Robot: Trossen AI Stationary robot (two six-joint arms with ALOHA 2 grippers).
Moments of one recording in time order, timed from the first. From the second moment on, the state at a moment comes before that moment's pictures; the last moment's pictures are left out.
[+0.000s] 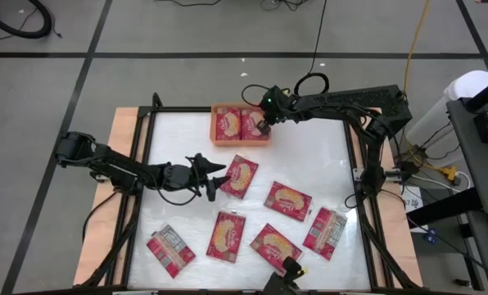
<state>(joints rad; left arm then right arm) -0.13 1.37 0.41 0.71 -0.40 -0.41 -0.62 1.92 1.29 -0.29 0.08 0.00</state>
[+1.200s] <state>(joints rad) -0.26 1.37 0.41 0.30 -0.45 -0.59 -0.01 1.29 0.45 0.57 0.08 0.02</state>
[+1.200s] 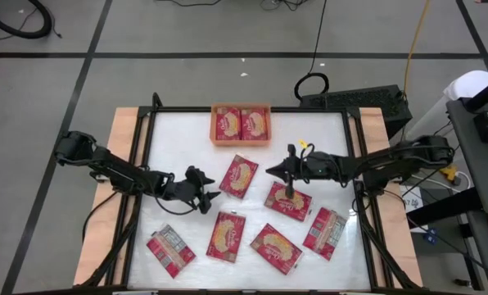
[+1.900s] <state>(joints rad) -0.16 1.71 0.41 0.60 -0.33 -0.63 0.05 1.29 0.36 0.60 0.14 0.07</state>
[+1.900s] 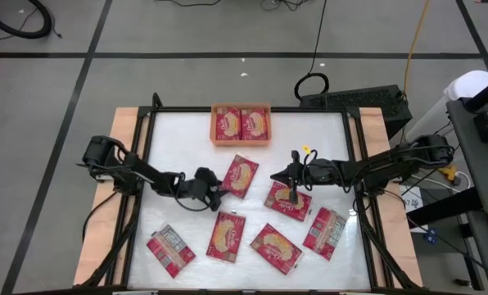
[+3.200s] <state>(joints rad) -0.17 1.55 0.41 0.95 -0.53 -0.19 0.06 1.69 0.37 1.35 0.23 0.35</state>
